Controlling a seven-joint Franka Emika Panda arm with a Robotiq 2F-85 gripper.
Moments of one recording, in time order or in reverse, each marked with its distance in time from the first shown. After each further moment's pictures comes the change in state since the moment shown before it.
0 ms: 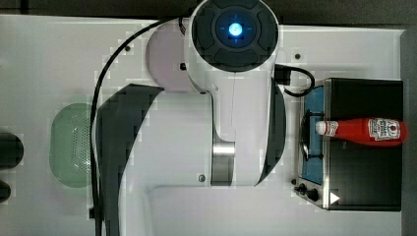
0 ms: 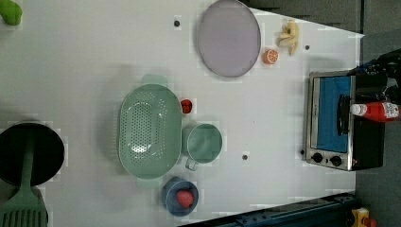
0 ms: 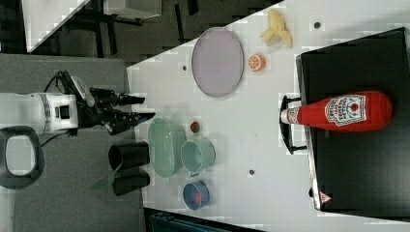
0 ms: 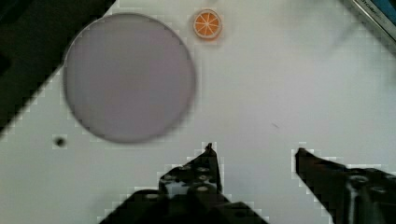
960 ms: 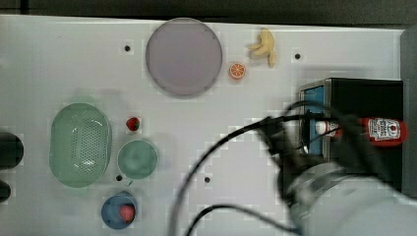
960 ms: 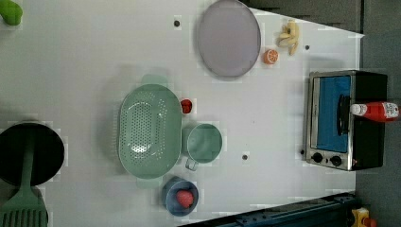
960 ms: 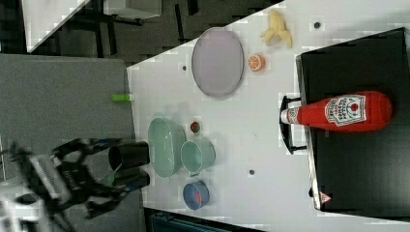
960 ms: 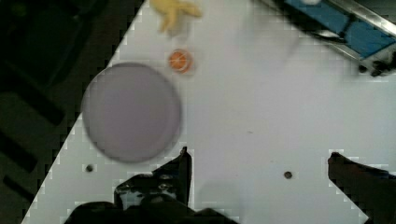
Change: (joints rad) arm -0.040 -0.418 -0.178 -0.204 0.000 -0.020 -0.001
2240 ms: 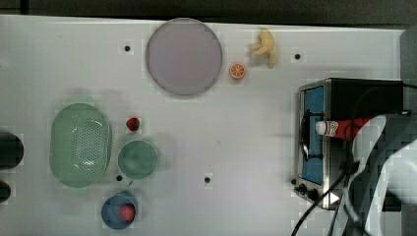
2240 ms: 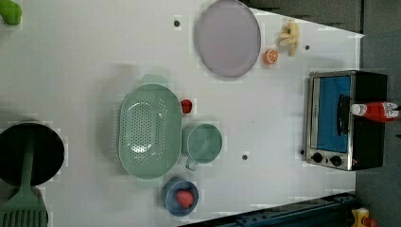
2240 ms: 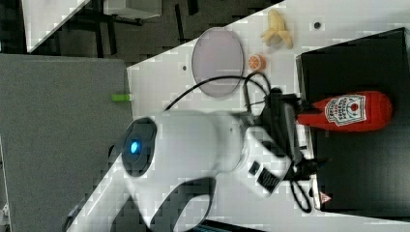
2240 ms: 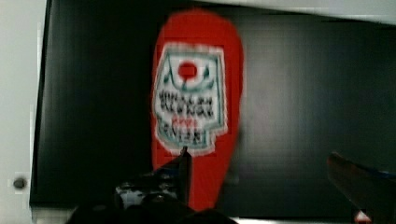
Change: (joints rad) arm -0.067 0.657 -0.425 0.158 -0.020 0.301 -0.037
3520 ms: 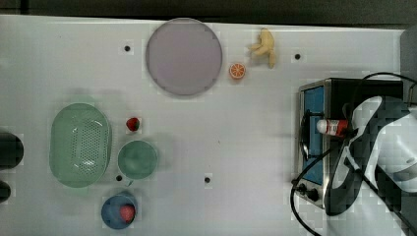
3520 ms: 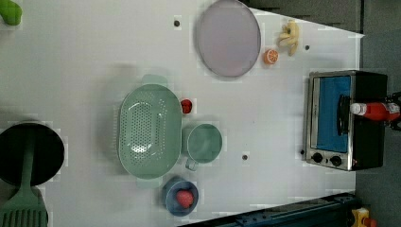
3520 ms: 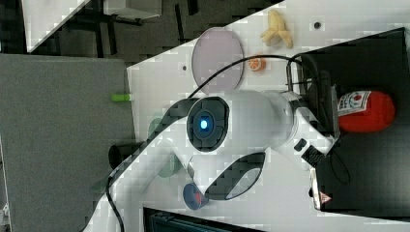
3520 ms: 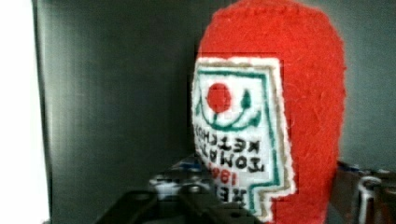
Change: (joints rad) arm -0.047 0.211 0.007 0.054 0.236 0.129 -0.008
